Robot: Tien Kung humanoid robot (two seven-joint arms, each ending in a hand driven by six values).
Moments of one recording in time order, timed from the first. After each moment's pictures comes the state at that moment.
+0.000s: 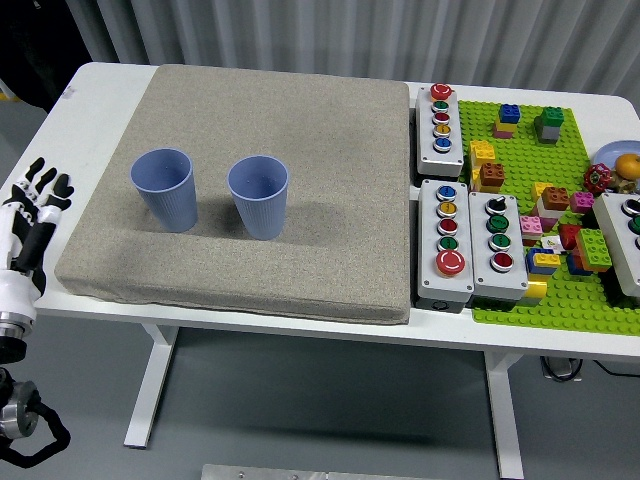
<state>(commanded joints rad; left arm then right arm) 0.15 0.45 -1.24 -1.64 1.06 0.45 -0.21 0.20 -0.09 1.70 0.18 -1.10 -0.26 -0.33</state>
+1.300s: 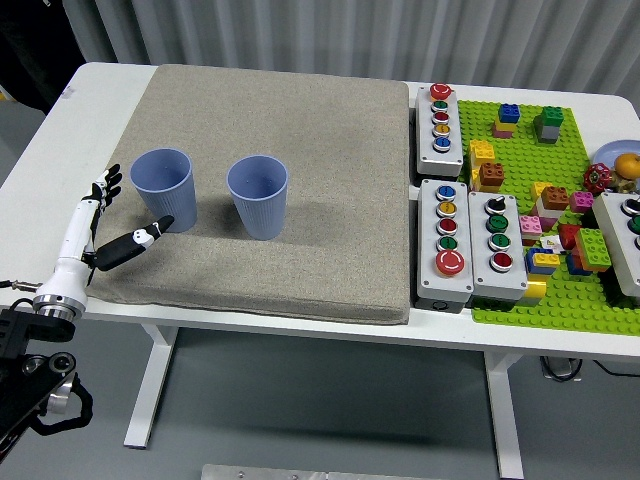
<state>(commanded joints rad) -0.06 0.40 -1.09 -1.40 1.22 0.45 -0.17 0.19 -0.09 1.69 0.18 -1.09 -0.26 -0.33</state>
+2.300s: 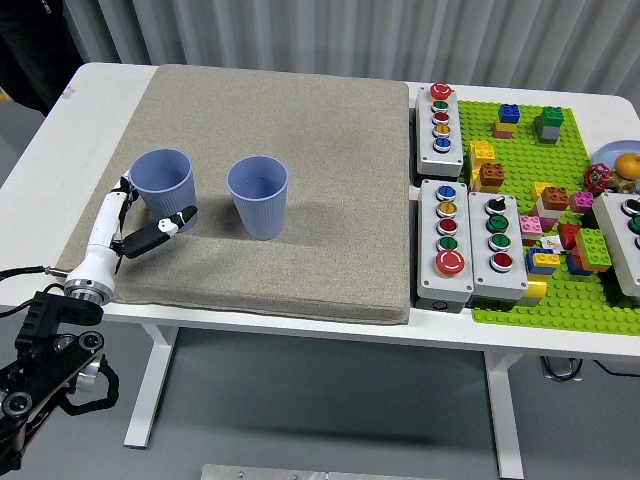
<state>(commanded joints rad) -0.18 0.35 -1.03 -1.28 1.19 0.43 -0.17 0.21 -0.09 1.67 0.18 -1.08 -0.26 -0.33</state>
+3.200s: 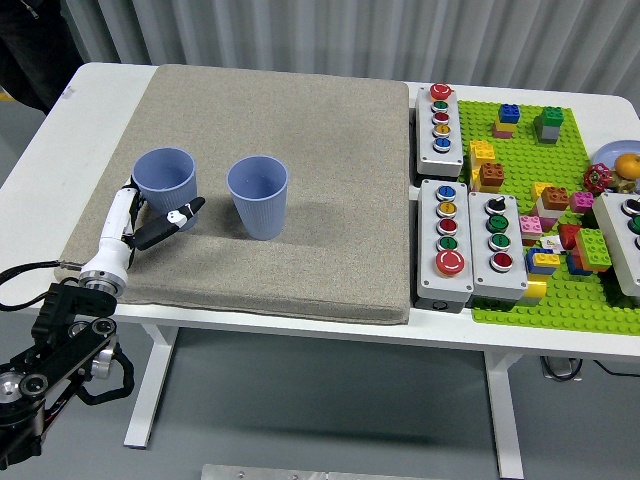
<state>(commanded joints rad) -0.24 0.31 -1.00 -1.20 1.09 0.41 -0.18 0.21 -0.09 1.67 0.18 -1.07 -0.26 -0.33</state>
